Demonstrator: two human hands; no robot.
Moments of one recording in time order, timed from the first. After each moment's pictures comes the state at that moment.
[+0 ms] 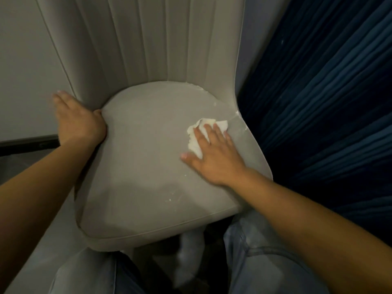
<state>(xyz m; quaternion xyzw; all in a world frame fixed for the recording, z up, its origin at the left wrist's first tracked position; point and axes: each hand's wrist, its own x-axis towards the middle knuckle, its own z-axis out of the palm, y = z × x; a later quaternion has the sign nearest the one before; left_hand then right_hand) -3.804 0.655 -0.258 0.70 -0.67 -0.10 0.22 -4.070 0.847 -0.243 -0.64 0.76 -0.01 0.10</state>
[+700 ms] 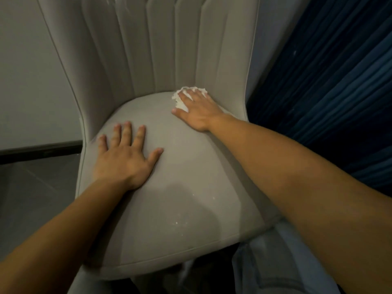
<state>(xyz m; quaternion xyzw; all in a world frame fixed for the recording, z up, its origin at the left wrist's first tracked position) -3.849 0.713 -0.277 0.57 -0.82 -0.02 0.04 -4.102 0.658 -0.245 -0.69 0.72 -0.02 0.08</state>
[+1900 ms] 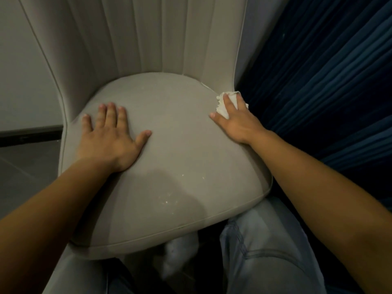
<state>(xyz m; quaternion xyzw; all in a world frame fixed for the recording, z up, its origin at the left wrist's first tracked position) -3.850 0.715 -0.274 0.57 -0.82 -0.01 0.02 -4.176 0.785 -0.244 -0.53 0.83 -0.07 0.17</state>
